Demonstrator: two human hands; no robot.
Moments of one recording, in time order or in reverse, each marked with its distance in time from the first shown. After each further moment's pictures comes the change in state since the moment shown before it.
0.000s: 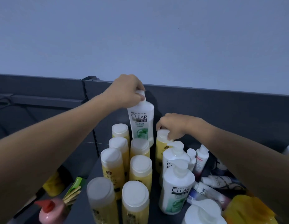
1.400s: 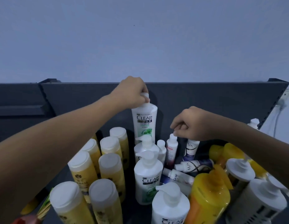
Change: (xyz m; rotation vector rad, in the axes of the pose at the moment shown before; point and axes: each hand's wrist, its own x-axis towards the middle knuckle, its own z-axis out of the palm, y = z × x) left_hand 0.029 0.093 0.058 0.023 -0.093 0.189; right_hand -0.169 0.040 0.008 0.325 0.228 0.250
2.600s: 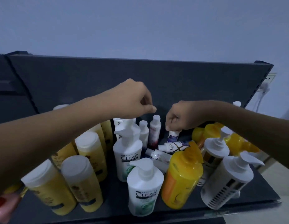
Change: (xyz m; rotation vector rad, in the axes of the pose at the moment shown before) left_hand -0.071 0.071 0.024 0.000 -0.222 0.176; right_hand -0.016 0.038 0.016 -0.071 -0.342 -0.006
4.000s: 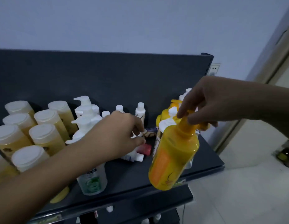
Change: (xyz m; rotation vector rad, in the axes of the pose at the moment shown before) left_hand -0.062 0.115 0.070 -0.117 -0.024 0.004; right_hand -0.214 0.006 -0.004 0.396 0.267 0.194
